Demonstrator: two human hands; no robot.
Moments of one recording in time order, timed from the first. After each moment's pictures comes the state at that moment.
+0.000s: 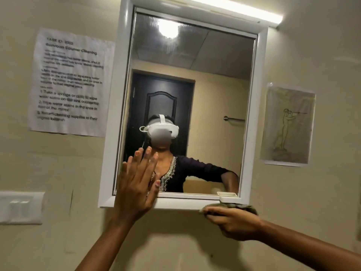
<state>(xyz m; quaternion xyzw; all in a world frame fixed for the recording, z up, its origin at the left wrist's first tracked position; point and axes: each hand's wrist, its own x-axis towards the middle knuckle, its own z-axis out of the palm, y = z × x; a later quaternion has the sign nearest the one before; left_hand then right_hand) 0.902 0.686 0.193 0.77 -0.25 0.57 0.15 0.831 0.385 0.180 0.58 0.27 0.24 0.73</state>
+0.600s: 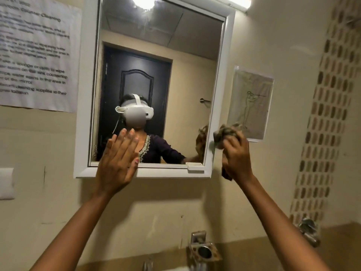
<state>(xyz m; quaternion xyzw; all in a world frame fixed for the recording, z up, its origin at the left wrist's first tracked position) 0.885 0.678 0.188 0.75 -0.29 0.58 0.12 0.775 0.360 0.237 0.75 0.08 0.65 0.10</state>
